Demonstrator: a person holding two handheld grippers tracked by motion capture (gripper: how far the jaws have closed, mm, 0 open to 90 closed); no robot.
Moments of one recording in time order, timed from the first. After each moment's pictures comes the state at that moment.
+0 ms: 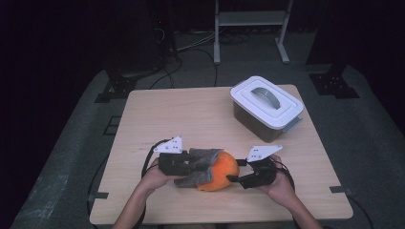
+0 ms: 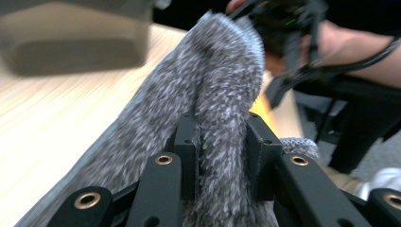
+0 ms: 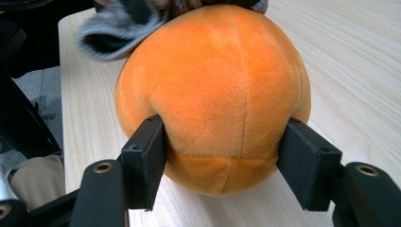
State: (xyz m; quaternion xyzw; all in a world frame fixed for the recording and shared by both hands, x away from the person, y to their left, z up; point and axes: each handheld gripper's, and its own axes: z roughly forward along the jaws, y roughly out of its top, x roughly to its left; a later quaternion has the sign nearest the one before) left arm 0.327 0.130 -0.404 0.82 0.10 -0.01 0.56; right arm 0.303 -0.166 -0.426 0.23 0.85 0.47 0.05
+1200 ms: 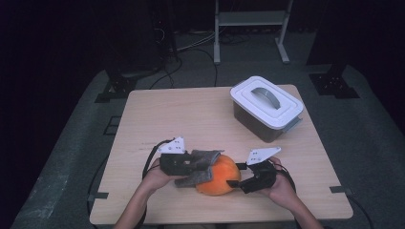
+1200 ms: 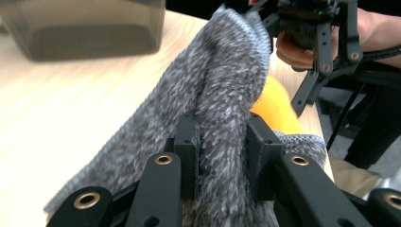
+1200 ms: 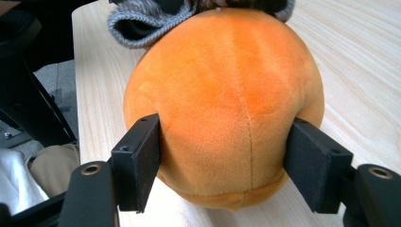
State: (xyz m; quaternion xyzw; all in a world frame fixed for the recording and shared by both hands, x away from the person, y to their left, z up) left arm 0.336 0.140 -0.420 0.84 0.14 0.00 0.53; right arm 0.300 -0.168 -0.434 0.23 0.86 0.46 0.03
